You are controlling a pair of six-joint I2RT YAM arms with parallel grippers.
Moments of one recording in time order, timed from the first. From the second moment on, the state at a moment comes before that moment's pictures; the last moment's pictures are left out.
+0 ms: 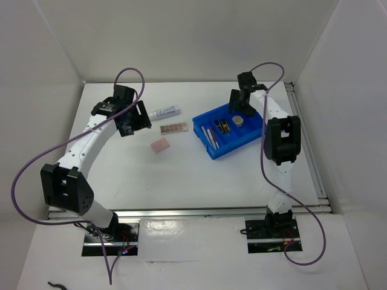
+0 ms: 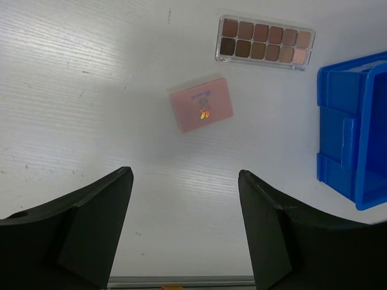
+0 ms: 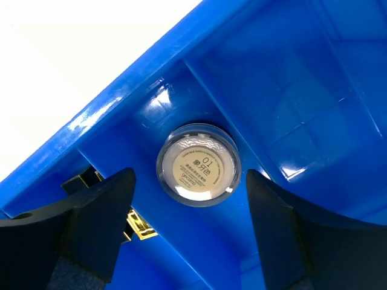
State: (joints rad) left arm -0.21 1.53 1.42 -0.85 -0.07 -0.58; right arm 0.16 2.21 1.90 -0.71 0.12 0.34
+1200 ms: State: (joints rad) left arm -0.15 1.35 1.43 -1.04 -0.39 -0.82; right arm 0.80 2.47 2.31 -0.75 -0.06 0.18
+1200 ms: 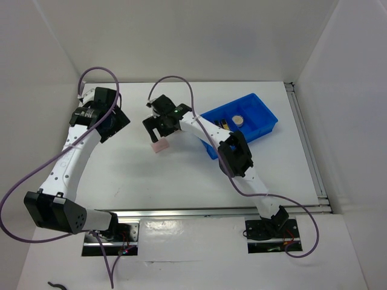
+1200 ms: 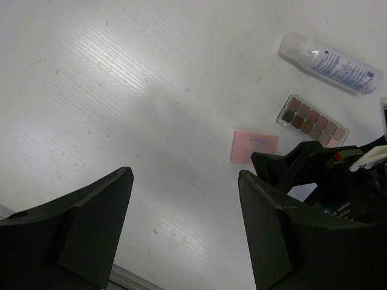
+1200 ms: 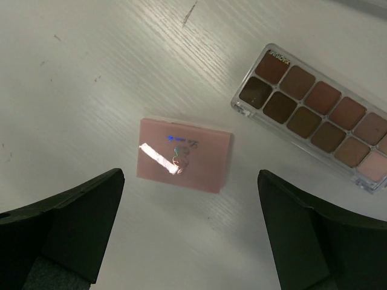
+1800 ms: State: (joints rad) left arm -0.15 1.35 1.43 -1.03 -0.37 -0.79; right arm 0.84 2.55 2.31 -0.74 -0.05 0.13
